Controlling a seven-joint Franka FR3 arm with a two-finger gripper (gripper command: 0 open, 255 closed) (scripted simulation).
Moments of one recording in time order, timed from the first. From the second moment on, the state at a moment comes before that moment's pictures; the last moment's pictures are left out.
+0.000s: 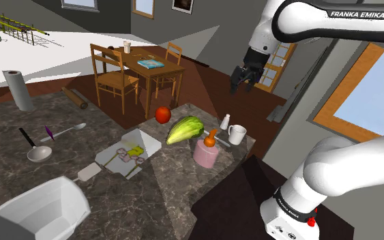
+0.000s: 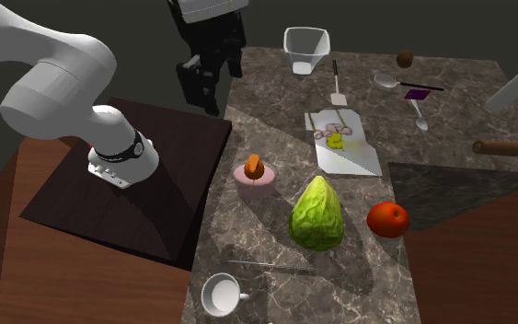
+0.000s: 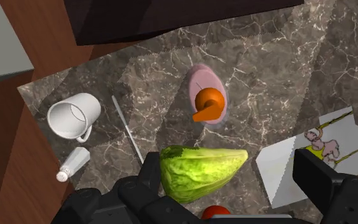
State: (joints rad) arm -0.01 -0.71 0.01 -2.44 0.02 1.80 0.12
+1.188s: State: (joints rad) arm 0.00 -0.19 0.03 -2.61 0.02 2.43 0.13
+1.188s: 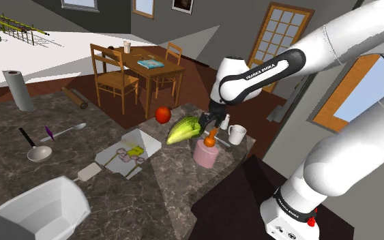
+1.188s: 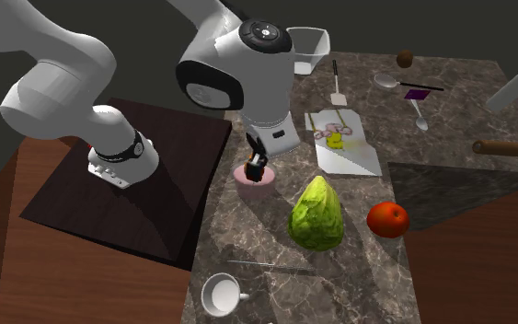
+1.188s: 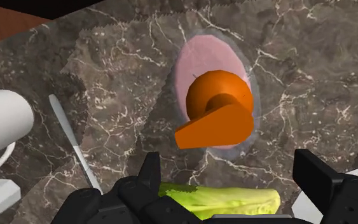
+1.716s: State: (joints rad) arm 0.00 0.04 0.04 -2.58 0.02 2.62 0.14
